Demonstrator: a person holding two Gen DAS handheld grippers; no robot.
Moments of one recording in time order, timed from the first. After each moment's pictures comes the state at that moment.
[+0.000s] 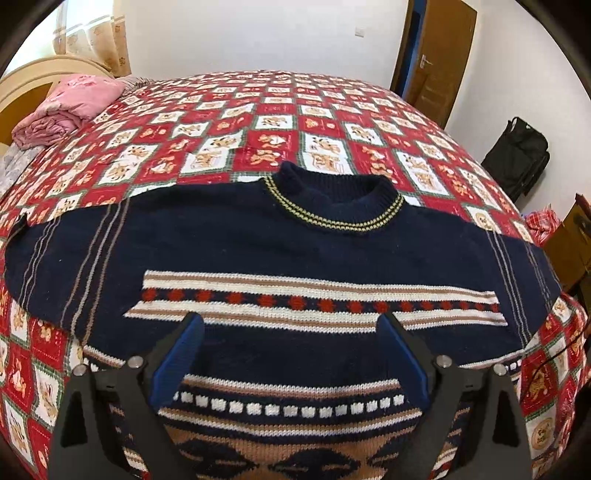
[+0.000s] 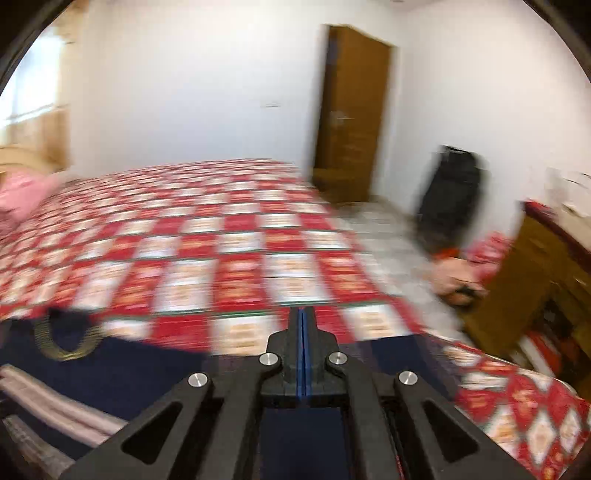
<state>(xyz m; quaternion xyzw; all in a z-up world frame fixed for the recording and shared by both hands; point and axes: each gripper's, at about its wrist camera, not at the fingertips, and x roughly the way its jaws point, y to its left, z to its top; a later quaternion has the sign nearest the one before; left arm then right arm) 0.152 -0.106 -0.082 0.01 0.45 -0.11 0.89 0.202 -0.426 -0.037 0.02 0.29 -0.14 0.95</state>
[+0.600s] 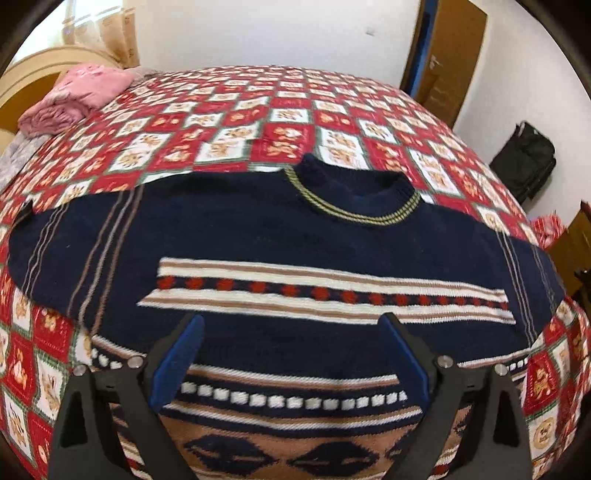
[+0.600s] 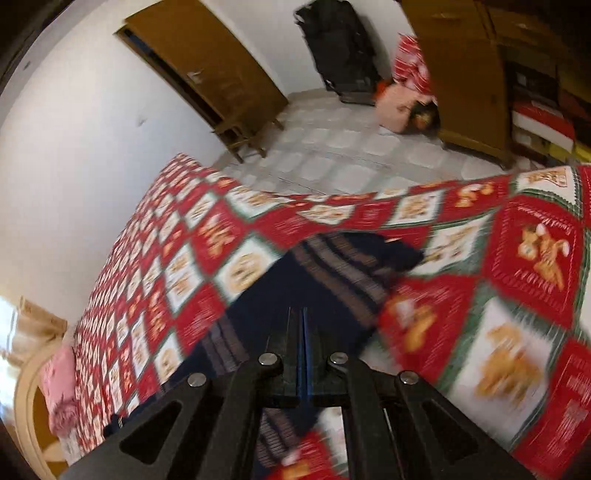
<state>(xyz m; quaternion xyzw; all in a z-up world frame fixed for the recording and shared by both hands) 0.156 -0.100 -0.092 0.01 0.46 -0.10 0.88 0.120 -0.695 -0.125 0.41 0.33 -0.23 0.82</state>
